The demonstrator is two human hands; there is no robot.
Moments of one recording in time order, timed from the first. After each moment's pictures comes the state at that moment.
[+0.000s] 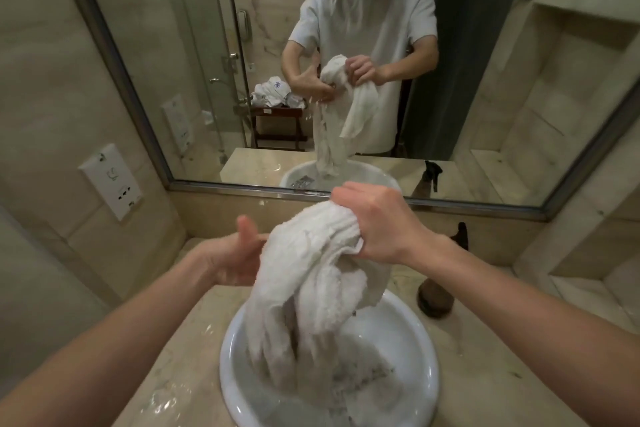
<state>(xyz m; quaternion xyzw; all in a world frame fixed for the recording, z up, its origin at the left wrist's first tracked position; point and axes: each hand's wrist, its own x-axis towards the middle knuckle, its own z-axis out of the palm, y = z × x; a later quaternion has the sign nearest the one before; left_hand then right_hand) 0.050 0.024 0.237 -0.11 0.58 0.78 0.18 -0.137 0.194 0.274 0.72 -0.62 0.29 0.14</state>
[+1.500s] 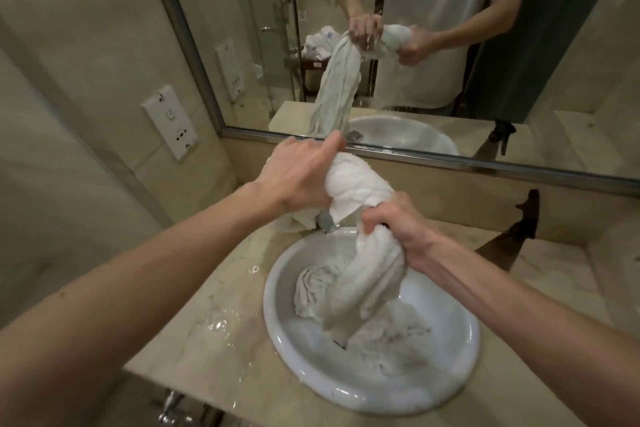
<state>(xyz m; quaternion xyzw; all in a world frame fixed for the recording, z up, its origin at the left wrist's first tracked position) 0.026 0.034 0.249 -0.20 0.97 -0.04 -0.15 -0.084 0.185 0.217 0.28 -0.64 0.55 -0.45</state>
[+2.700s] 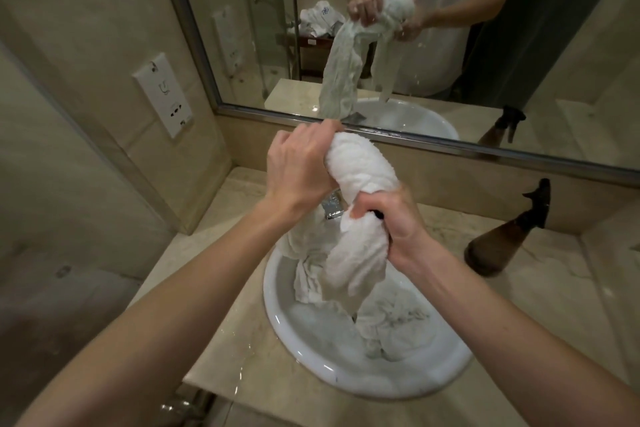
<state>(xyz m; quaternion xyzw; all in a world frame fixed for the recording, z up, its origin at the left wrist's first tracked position) 0.040 0.039 0.212 -0.27 0.89 0.05 -0.35 -0.044 0.163 0.208 0.18 -0.57 0.67 -0.44</state>
